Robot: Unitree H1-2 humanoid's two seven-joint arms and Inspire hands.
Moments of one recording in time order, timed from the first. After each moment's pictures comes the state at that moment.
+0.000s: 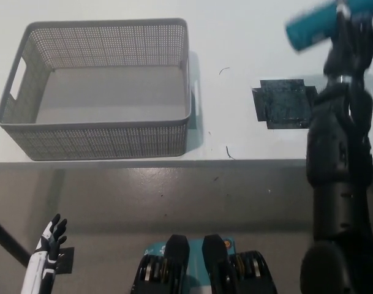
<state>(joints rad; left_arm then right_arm) 0.14 0.13 0.11 0.06 0.09 -0.34 0.00 -0.99 0.06 -0.43 0.52 0.30 -0.04 -0.27</state>
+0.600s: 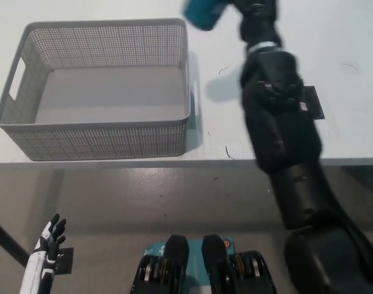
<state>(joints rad) 0.14 0.14 0.11 0.06 0.09 -0.33 0.00 -1.10 0.13 -0.04 0.64 0.16 0.02 -0.23</state>
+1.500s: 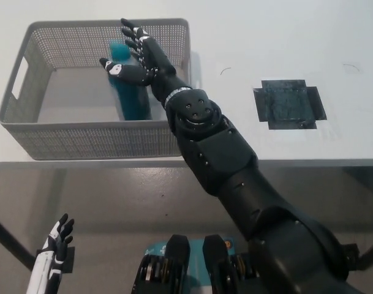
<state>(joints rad) 0.15 0.14 0.08 0.04 0.10 -0.32 0.00 -1.16 0.23 0.09 1.01 0.09 -0.01 -0.04</state>
